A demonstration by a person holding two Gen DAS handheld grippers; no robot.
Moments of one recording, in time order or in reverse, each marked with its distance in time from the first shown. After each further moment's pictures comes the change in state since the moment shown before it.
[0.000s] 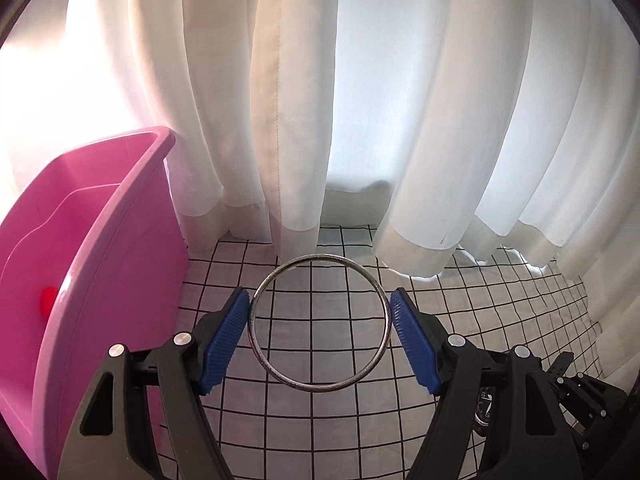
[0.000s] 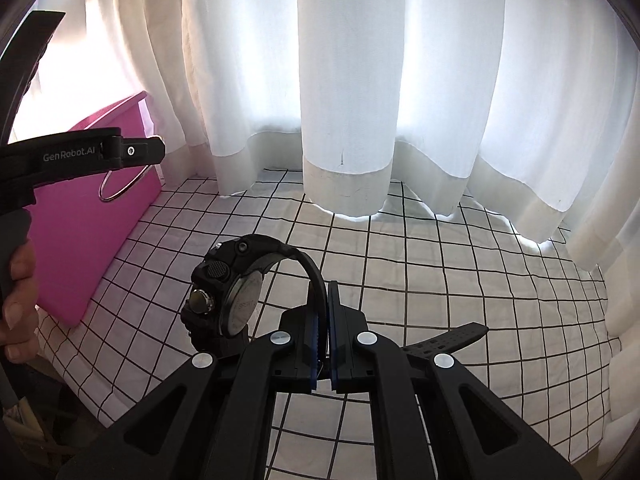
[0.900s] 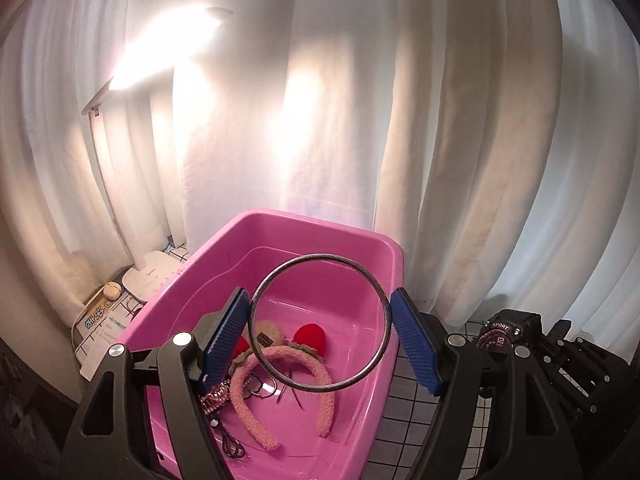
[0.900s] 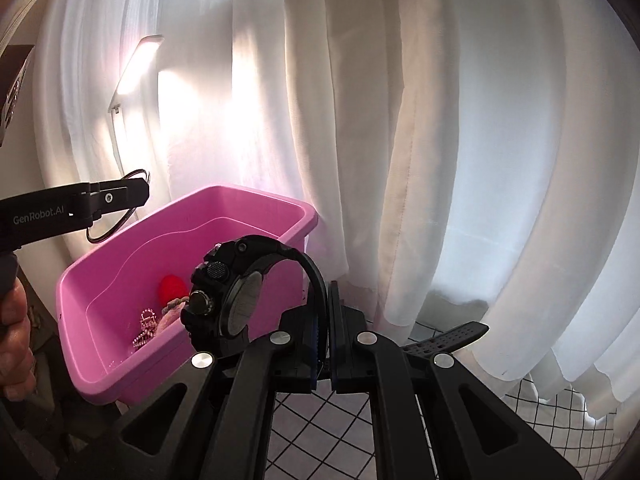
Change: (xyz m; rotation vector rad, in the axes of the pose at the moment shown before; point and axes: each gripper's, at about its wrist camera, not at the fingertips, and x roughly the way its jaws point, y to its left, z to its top) left arm -0.126 0.156 0.039 -0.231 -0.186 0.324; right arm -0.014 0.161 0.139 -0.274 -0.215 0.340
